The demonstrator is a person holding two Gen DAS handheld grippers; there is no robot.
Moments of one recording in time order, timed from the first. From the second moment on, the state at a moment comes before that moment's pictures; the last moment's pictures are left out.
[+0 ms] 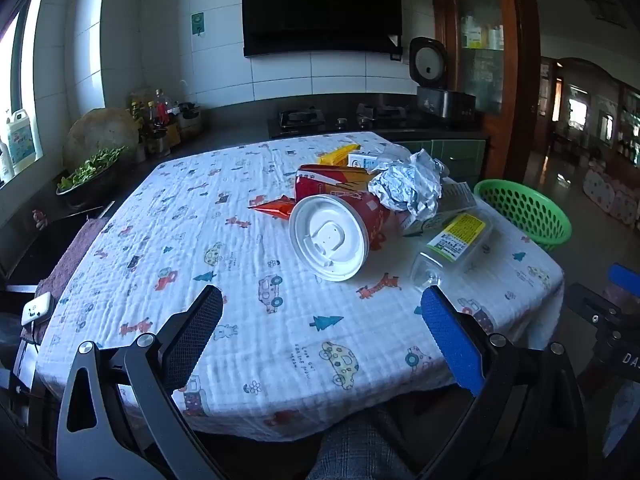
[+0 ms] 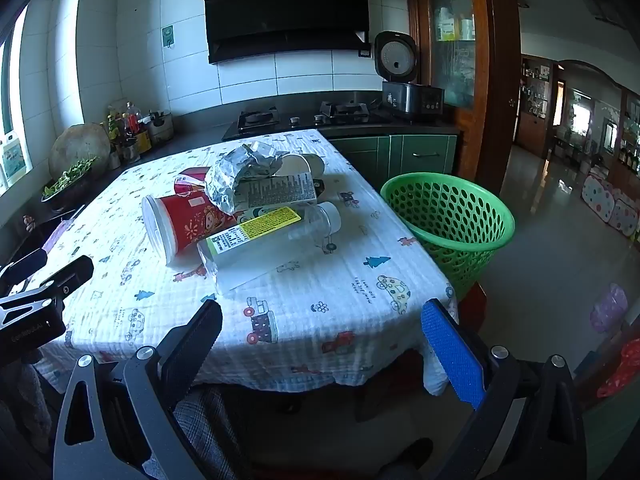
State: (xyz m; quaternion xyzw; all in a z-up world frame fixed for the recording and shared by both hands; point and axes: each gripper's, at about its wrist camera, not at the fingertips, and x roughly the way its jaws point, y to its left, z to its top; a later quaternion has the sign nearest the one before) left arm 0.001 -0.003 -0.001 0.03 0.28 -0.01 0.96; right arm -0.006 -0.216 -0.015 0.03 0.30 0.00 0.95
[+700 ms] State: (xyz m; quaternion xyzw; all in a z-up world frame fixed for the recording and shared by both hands) left arm -0.008 -0.009 0.003 0.03 0.26 -0.03 0.96; right arm -0.005 -0.218 -0.014 0.04 0.30 0.00 0.95
